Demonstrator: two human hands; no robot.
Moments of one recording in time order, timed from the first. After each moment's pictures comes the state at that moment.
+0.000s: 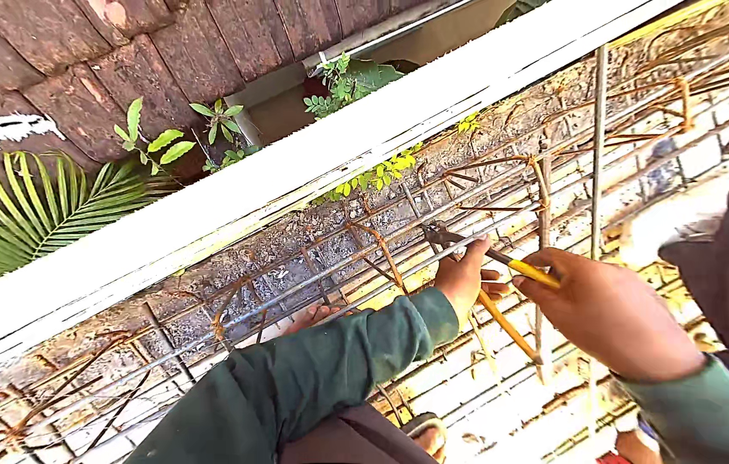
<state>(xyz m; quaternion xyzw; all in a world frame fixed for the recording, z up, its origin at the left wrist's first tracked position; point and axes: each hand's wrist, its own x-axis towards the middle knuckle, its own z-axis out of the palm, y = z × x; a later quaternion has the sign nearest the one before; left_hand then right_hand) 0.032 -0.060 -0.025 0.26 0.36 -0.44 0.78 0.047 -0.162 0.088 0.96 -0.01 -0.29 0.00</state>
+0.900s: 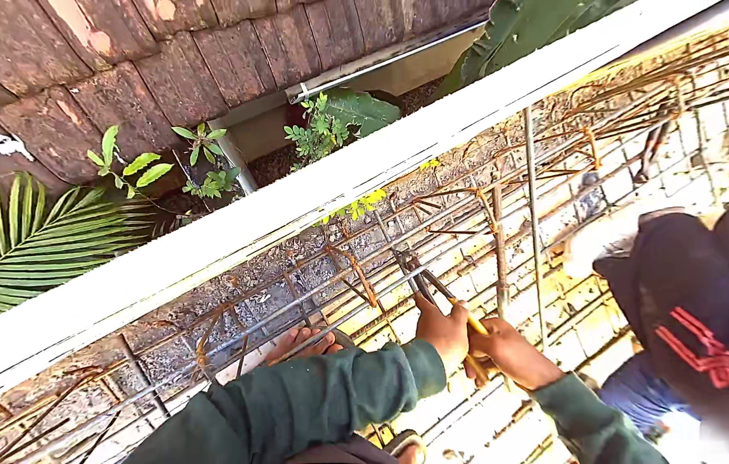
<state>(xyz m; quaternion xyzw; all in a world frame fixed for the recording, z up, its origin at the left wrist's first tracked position) 0.002 -0.065 0.000 0.45 0.31 -0.51 0.67 -0.003 -0.203 0.038 0.72 -0.32 -0.48 -0.38</state>
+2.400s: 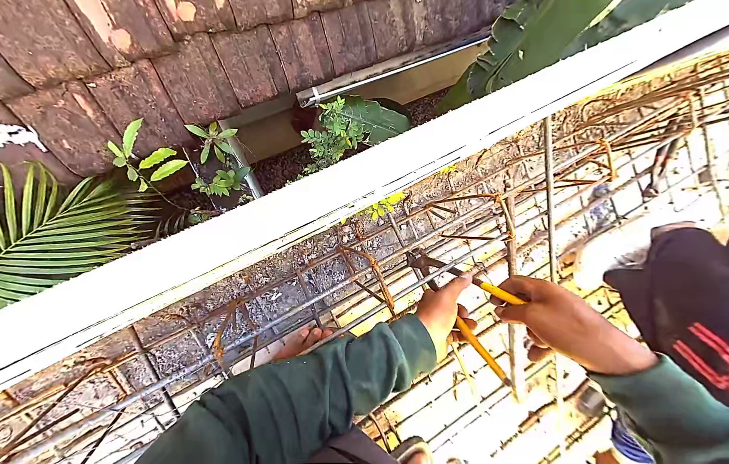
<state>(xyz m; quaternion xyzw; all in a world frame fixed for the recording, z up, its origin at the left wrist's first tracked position) 0.027 -0.038 -0.012 0.20 0.40 -0.49 0.75 0.073 -0.147 0.096 0.84 -0.27 -0.45 -0.15</state>
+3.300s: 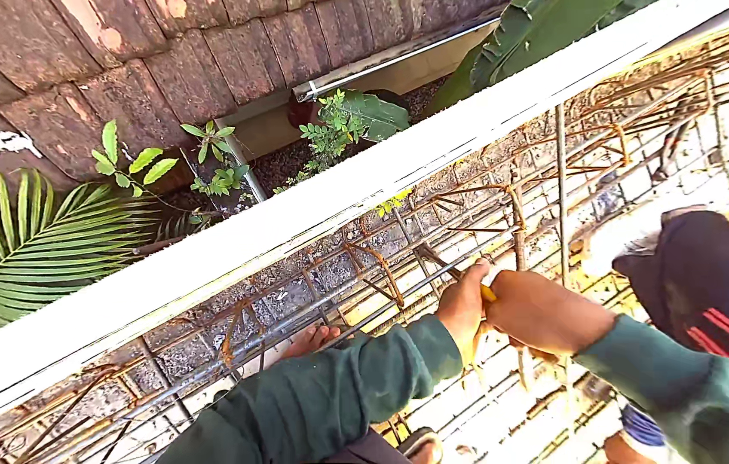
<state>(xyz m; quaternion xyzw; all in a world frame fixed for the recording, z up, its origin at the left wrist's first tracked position) 0.030 -0.036 0.010 0.18 0.35 -0.48 0.79 0.086 -0.094 0.093 0.80 -0.15 -0.58 0.06</state>
